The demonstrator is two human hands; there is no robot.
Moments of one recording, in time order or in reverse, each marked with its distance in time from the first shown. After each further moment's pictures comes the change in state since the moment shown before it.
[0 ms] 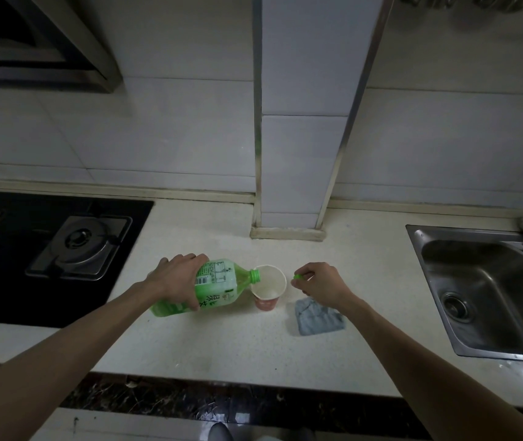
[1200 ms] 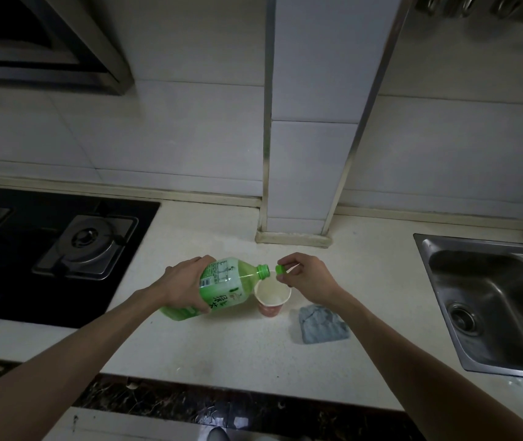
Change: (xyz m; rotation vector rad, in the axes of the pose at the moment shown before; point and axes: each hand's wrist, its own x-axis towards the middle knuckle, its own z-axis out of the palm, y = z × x) left_hand -0.001 -0.003 0.007 -0.254 0.059 0.029; right_hand 0.002 -0.047 0.002 0.135 -0.046 -0.148
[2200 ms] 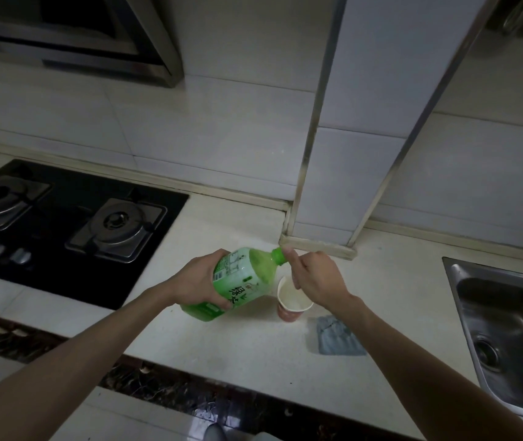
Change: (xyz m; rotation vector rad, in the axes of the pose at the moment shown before) left_hand -0.030 -0.014 -0.008 -0.420 0.062 -0.017; right_hand 0.000 -0.059 0.024 -0.414 0.088 -0.201
